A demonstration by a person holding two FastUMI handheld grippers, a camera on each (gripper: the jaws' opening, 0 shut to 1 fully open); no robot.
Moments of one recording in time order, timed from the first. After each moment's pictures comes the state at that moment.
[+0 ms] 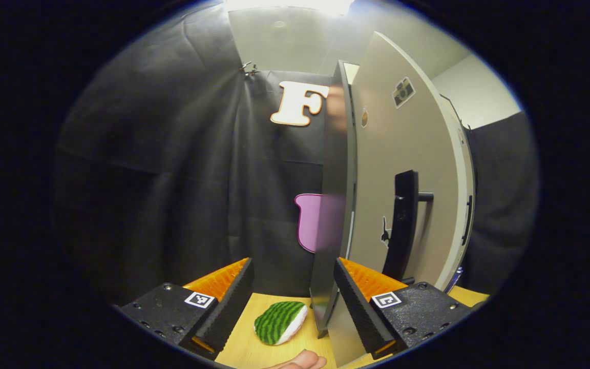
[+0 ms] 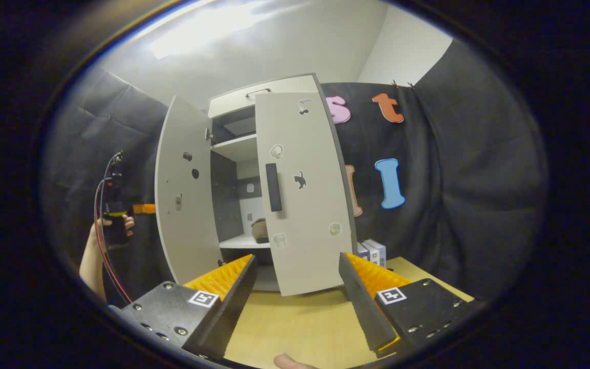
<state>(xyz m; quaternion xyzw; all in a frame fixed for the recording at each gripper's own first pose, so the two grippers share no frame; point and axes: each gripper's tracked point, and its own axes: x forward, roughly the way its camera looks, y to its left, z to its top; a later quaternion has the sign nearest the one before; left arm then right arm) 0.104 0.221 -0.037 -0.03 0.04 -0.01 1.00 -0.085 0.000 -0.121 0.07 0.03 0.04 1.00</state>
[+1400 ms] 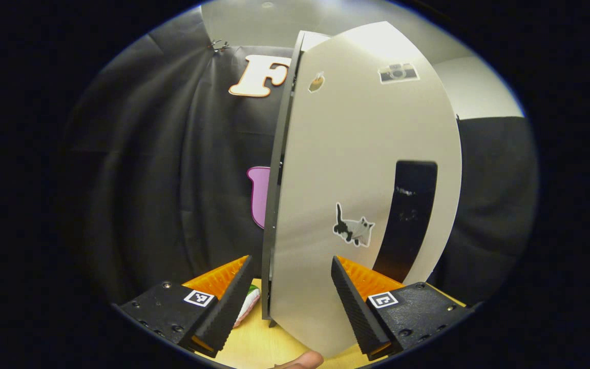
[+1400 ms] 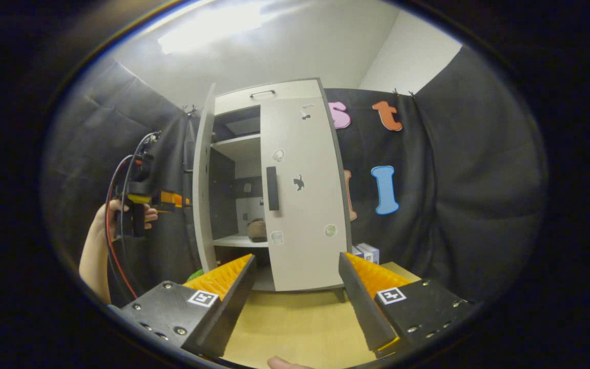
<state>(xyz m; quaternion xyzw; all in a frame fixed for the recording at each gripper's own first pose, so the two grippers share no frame) 0.131 0.091 -0.071 -0.06 0.13 -0.05 0.99 -0.110 -0.002 -0.115 0.08 0.01 0.04 1.00</state>
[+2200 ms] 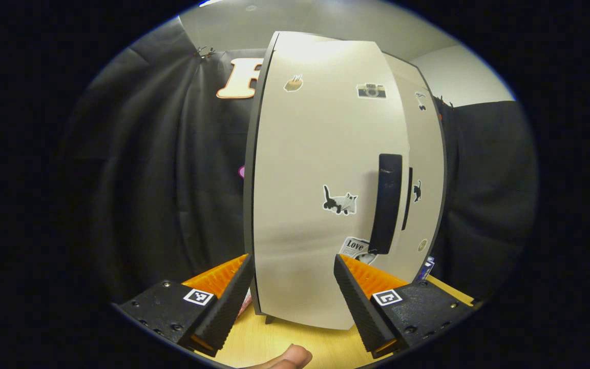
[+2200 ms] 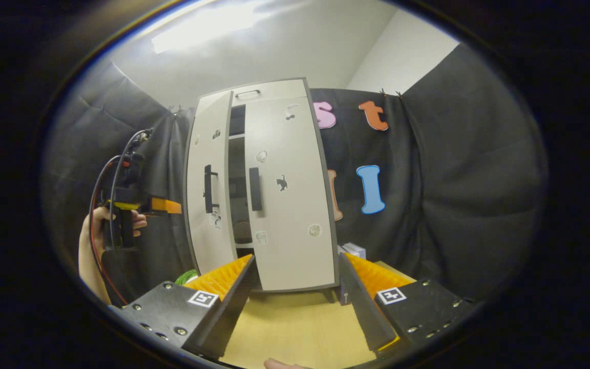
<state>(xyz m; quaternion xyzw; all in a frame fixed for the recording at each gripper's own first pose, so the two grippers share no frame) 0.105 0.051 -0.064 -0.04 0.10 -0.04 0.99 -0.111 -0.026 -0.119 0.06 0.02 0.00 1.00</state>
